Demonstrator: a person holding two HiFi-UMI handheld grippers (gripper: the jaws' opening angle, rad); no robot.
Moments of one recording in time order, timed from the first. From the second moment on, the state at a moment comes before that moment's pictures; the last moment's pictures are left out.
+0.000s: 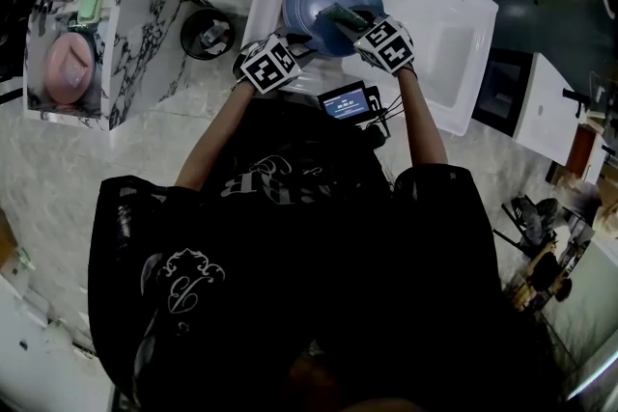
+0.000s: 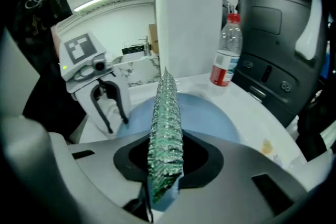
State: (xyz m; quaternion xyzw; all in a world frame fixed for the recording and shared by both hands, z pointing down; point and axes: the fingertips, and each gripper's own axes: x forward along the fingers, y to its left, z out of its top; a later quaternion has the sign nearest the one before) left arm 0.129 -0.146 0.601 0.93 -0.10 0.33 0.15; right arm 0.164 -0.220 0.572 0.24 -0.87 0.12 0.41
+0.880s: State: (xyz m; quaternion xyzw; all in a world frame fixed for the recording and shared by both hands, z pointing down) left arm 0.126 -0.145 0.603 0.93 -0.09 0.33 0.14; right arm 0.223 -0.280 0.594 0.30 -0.81 0.04 0.50
